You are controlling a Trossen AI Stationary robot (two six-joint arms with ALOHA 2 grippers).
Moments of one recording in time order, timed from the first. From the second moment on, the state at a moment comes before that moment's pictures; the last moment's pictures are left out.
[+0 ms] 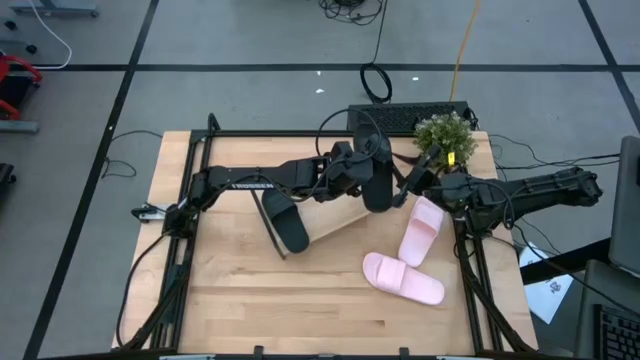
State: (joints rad) left arm -0.01 2.15 2.25 -0.47 -0.62 -1.79; right arm 0.11 0.86 0.68 0.01 0.86 -0.33
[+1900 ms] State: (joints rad) left arm -0.11 2.07 2.25 -0.31 -0.68 -1.36; right arm 0.13 0.79 0.68 -0.05 0.64 -0.22
